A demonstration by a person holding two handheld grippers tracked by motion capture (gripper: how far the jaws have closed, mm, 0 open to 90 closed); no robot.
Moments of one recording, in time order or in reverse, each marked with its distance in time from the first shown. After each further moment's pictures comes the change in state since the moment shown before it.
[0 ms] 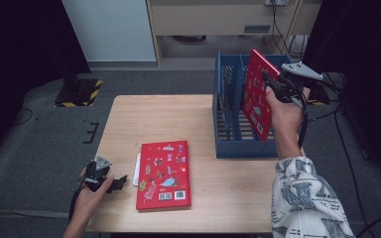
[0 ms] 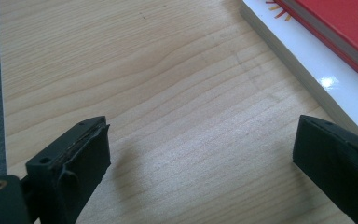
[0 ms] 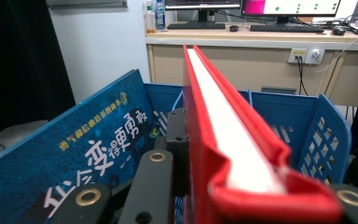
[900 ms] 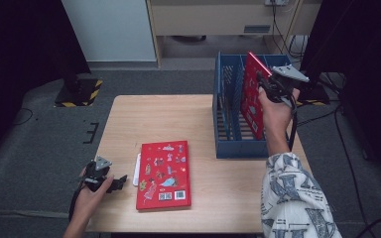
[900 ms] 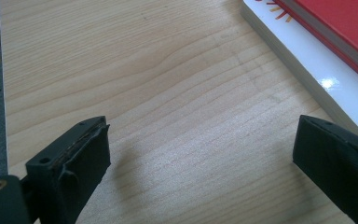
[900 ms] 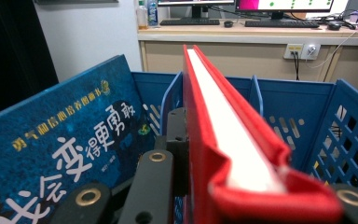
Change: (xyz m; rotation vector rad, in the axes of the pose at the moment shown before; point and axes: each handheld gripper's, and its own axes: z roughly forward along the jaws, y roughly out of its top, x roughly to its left) left arm 0.001 0.000 -0.001 -0.009 0.003 -0.007; right arm 0.000 -0.022 0.034 -0.002 -0.028 0.007
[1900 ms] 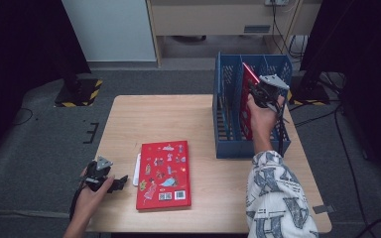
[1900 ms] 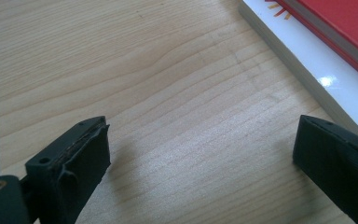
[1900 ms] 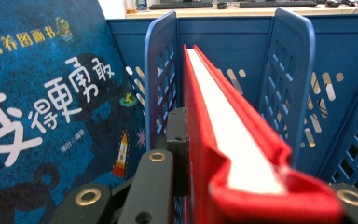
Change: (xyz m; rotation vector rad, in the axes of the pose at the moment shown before) left arm -0.001 0.000 0.003 0.004 -0.009 0.005; right arm 0.004 -0.049 0.049 0.028 -0.038 0.021
